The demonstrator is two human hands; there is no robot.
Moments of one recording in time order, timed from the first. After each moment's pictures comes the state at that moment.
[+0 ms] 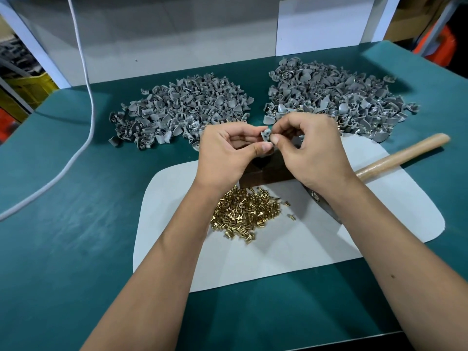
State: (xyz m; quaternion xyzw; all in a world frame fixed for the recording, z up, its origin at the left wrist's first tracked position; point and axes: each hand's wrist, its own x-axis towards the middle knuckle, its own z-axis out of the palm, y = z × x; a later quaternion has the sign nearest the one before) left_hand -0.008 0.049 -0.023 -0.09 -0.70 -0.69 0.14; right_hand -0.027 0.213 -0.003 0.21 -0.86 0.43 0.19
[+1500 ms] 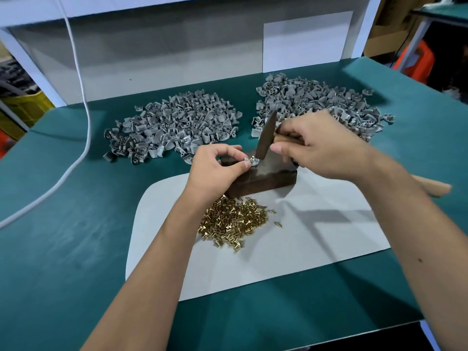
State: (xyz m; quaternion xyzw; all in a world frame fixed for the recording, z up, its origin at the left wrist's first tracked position) left_hand -0.011 0.044 -0.026 0.01 -0.81 -0.57 0.11; right_hand -0.038 0.256 0.043 0.31 -0.91 0.27 0.02
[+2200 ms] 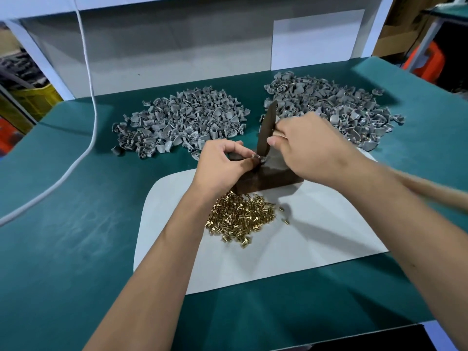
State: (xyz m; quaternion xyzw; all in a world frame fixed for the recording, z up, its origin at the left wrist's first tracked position) left_hand -0.014 0.040 -0.027 0.00 -0.80 -0.59 0.09; right_hand -0.021 0.220 0.044 0.22 -0.96 0.13 0.07
